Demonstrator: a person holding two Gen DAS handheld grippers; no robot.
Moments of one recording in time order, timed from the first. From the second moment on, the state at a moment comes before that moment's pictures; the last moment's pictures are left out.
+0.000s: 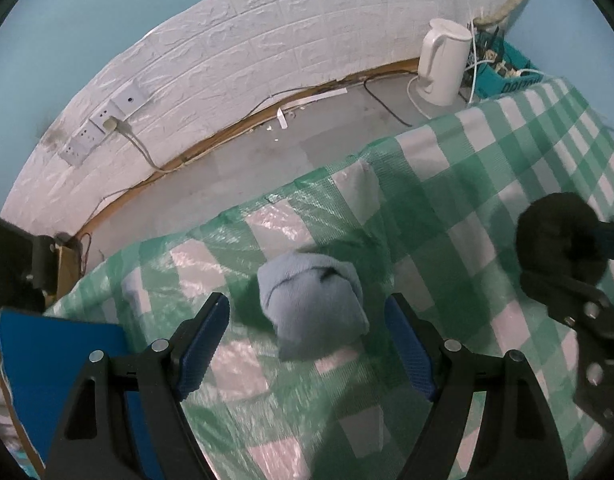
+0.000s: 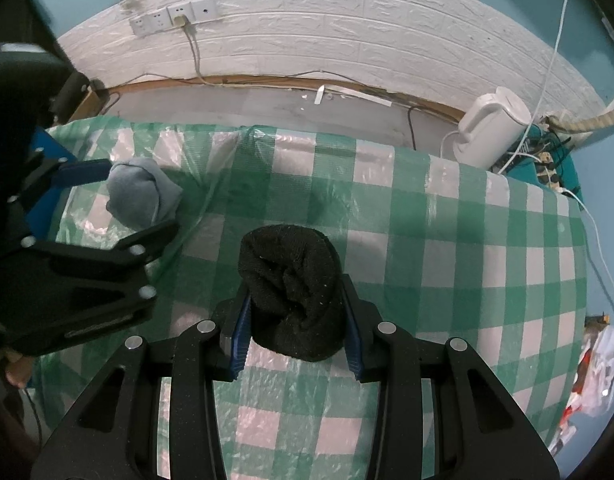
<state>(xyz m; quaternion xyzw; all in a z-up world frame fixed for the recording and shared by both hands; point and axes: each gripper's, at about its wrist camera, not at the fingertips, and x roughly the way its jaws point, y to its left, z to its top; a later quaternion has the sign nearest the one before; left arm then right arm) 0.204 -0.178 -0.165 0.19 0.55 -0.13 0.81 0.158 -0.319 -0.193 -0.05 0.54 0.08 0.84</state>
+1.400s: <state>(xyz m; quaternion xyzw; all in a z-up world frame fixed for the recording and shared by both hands) 0.085 -0.125 -0.076 0.20 0.48 -0.14 0.84 0.085 -0.266 -0.127 -0.12 0.50 0.12 0.85</state>
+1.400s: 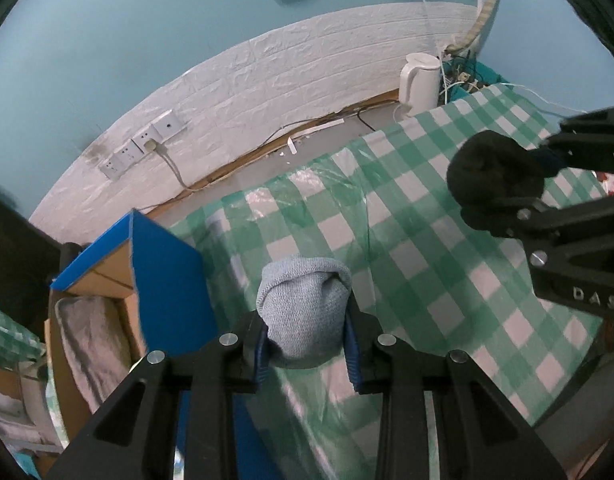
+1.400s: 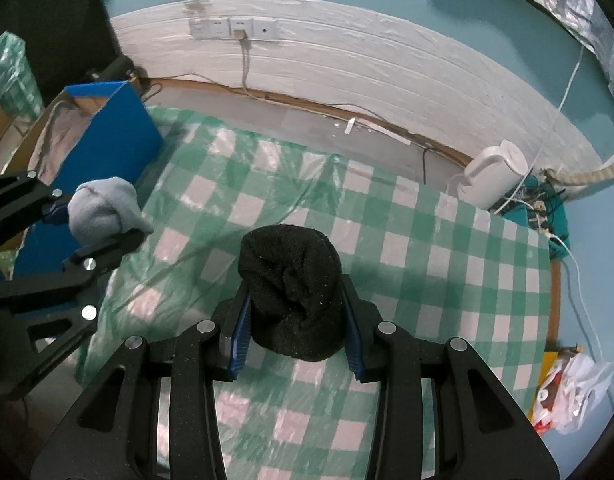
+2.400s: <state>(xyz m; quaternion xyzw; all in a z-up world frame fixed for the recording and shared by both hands) 0.004 -0.067 -0.022 0.17 0.45 -0.11 0.87 0.016 -0.219 -0.092 -0.14 0.47 0.17 0.86</state>
